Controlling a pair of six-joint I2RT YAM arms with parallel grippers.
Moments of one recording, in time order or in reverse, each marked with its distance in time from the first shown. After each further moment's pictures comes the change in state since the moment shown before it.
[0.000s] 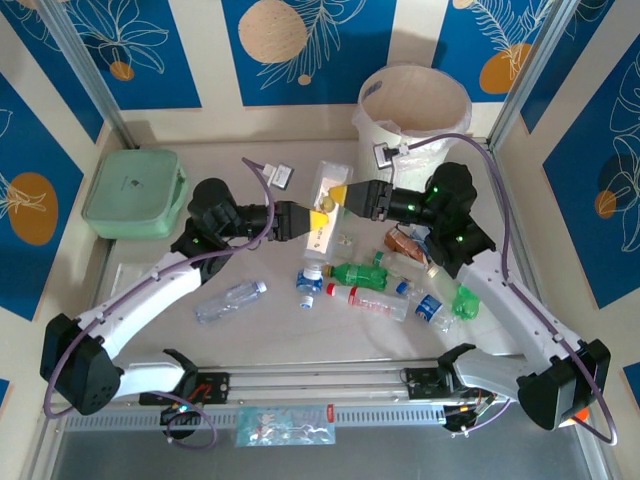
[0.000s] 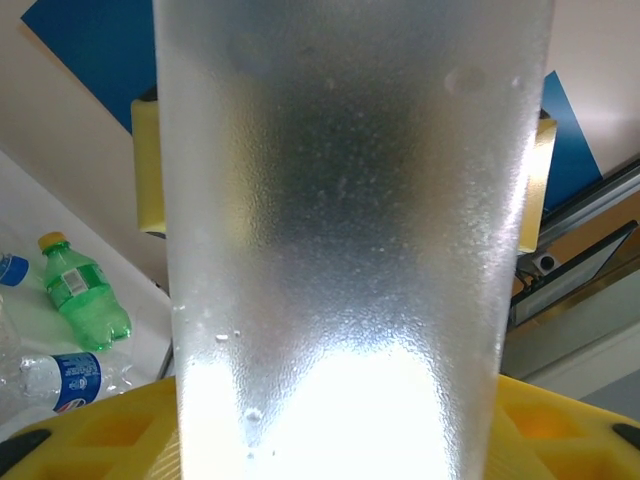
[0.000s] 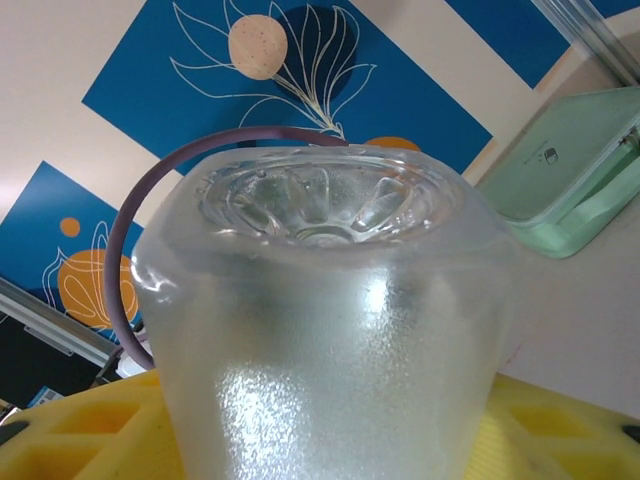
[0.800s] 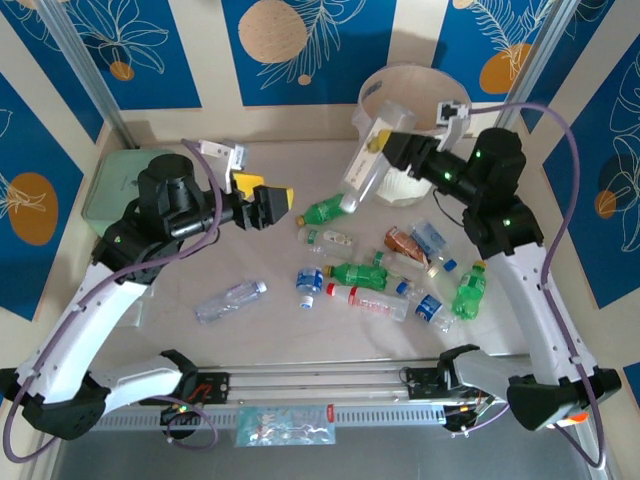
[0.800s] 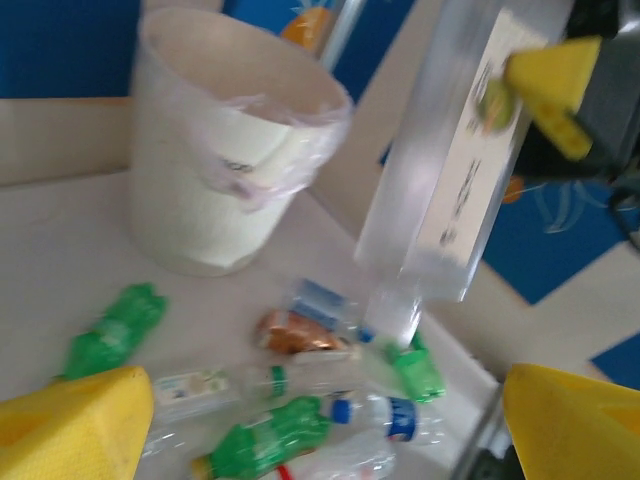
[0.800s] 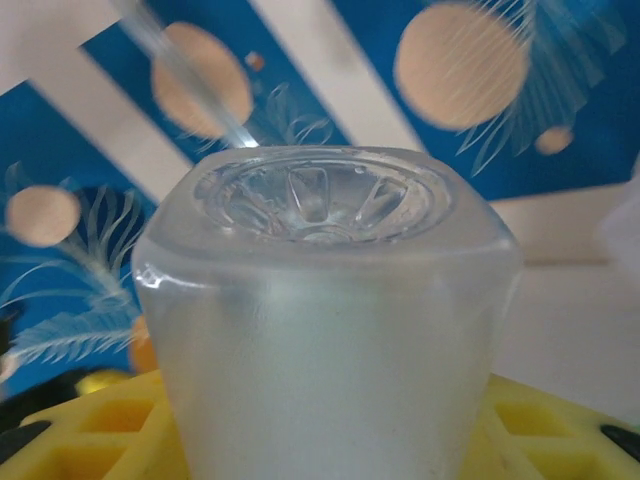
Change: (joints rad) left arm -0.004 -0.145 0.486 -1.074 -0.715 0.702; right arm -0.207 0.028 0.371 -0.482 0.425 -0.355
